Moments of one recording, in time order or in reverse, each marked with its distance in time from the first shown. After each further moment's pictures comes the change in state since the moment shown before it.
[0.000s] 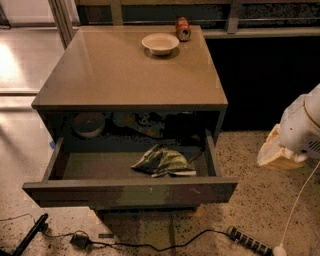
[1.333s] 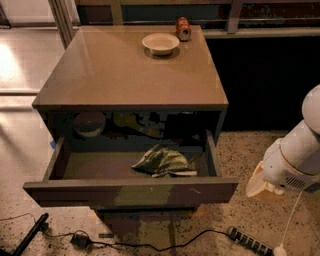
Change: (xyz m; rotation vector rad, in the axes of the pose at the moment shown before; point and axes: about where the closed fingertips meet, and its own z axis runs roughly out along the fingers) arm 0.028 0.028 0.095 -0.136 -0.001 0.012
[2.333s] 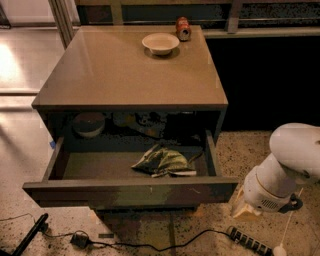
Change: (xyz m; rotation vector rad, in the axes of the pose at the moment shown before) arm 0.012 0.014 0.097 -0.111 -0.007 0.010
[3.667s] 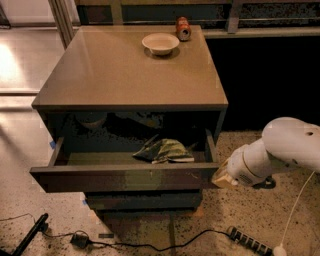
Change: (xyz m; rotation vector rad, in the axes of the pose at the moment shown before) arm -0.058 -0.086 -0.001 0.229 -0.222 0.108
